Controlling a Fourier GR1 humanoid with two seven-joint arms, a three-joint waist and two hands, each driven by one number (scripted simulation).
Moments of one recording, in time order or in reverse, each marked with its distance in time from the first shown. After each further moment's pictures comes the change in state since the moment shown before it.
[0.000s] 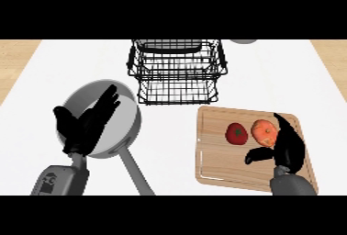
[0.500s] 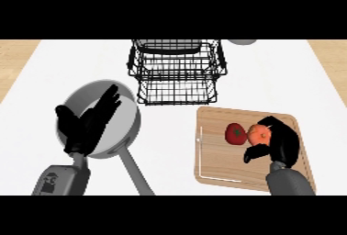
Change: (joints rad) left arm -0.003 -0.011 0.002 -0.009 -0.013 -0.002 0.017; right arm -0.053 -0.004 0.007 0.083 -0.001 -0.062 -0.119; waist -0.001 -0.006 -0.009
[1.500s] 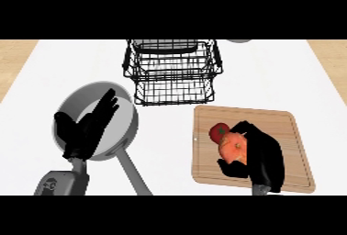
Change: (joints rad) left arm 0.040 -0.010 0.007 -0.003 -0.018 0.005 -0.028; right arm 0.191 0.085 0.359 -0.675 0.134 0.438 0.378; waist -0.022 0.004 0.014
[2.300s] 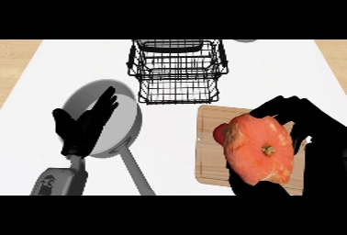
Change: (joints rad) left arm -0.020 0.010 0.011 0.004 0.003 -0.025 0.010; right arm -0.463 0.012 0.076 -0.556 0.086 0.447 0.356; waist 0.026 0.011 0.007
